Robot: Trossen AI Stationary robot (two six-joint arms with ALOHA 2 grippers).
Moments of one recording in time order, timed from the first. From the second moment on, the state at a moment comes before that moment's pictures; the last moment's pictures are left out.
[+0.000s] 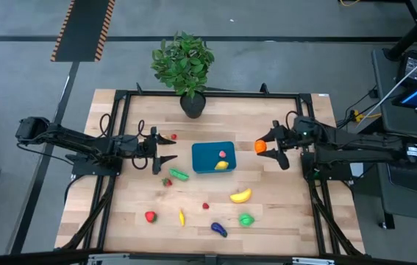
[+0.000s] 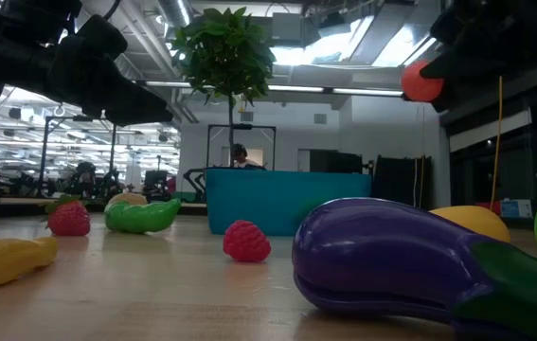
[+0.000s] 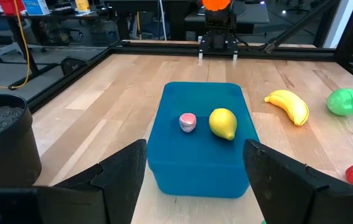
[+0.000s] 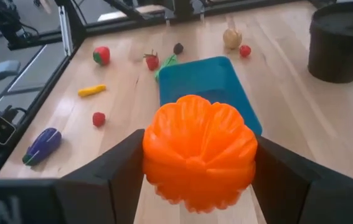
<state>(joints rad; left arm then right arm) -0.04 0.85 0.14 0.49 -0.23 -0.04 -0.22 0.69 0.45 -0.17 -0.29 0.06</state>
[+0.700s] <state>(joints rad) -0.04 0.85 0.14 0.48 -0.23 -0.04 -0.22 1.04 0.60 -0.05 -0.35 -0.03</state>
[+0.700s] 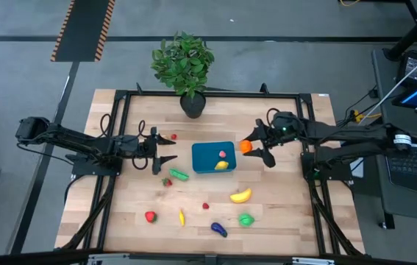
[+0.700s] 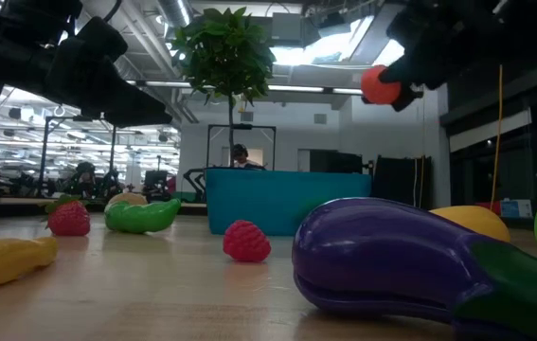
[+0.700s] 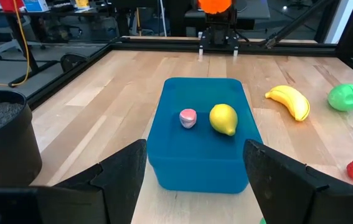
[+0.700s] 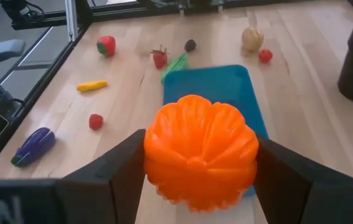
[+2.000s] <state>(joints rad) -0.04 0.85 0.14 0.44 -0.23 -0.04 -0.22 1.57 1.20 -0.63 -0.38 -0.22</state>
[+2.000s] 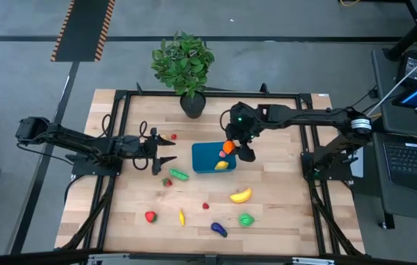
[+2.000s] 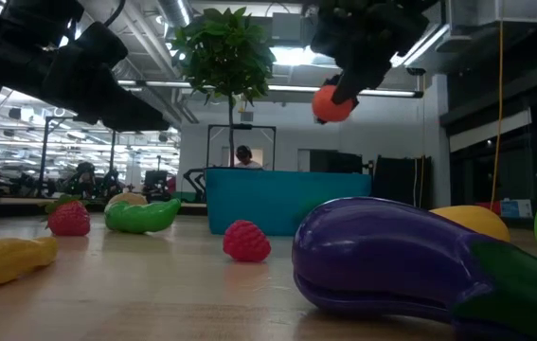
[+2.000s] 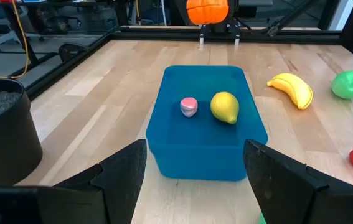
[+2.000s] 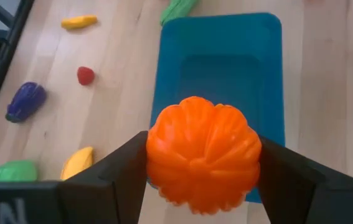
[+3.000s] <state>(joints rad) -0.04 0.85 0.14 0.43 -0.23 -0.04 -0.20 1.72 1.21 -0.45 -0.35 -0.30</state>
